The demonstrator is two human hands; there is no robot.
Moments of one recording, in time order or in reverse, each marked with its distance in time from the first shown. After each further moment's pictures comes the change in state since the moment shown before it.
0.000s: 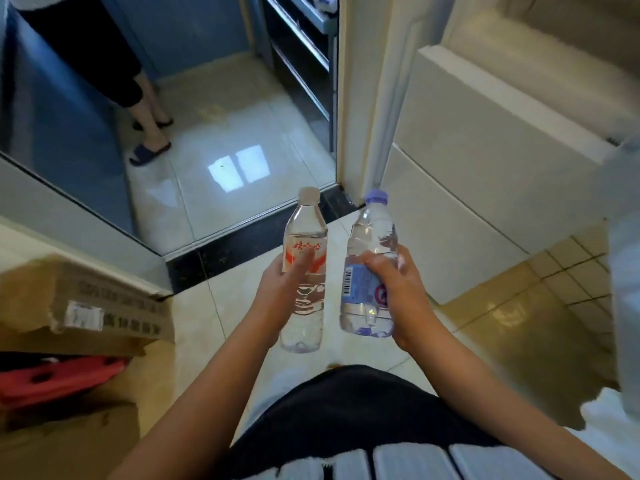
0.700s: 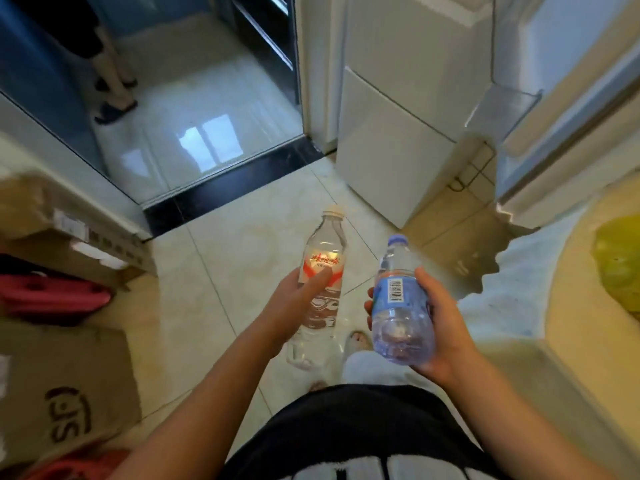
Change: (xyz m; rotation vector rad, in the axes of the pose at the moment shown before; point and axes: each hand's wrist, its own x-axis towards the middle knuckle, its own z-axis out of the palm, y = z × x) left_hand -0.301 -0.170 0.032 0.088 -0.299 -0.113; right_hand -0.322 0.158 -0.137 0.638 -0.075 0.485
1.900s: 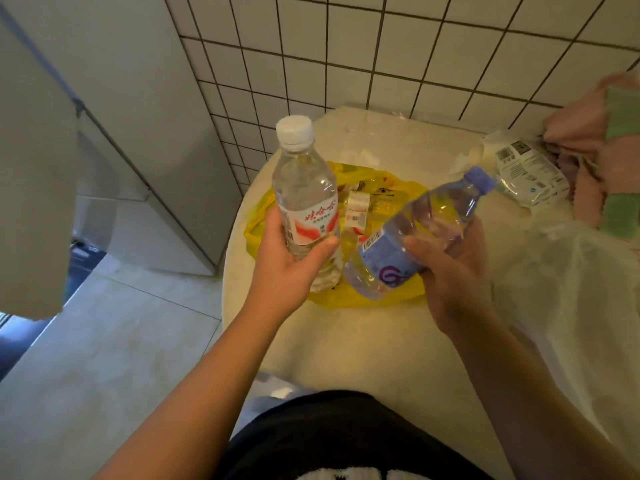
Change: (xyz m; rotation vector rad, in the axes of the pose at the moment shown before) left_hand -0.026 0.101 0.590 0.204 -0.367 0.732; right_hand -0.316 -0.263 -0.392 -0.118 0.533 -1.375
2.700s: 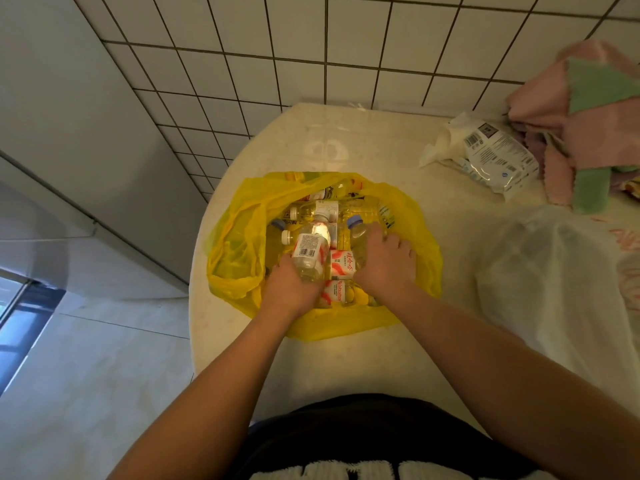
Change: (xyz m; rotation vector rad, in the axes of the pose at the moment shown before) left_hand 0.079 -0.113 0.070 0.701 -0.255 -0.455; right_hand 0.098 0.117 -0.019 -1.693 -0.089 0.246
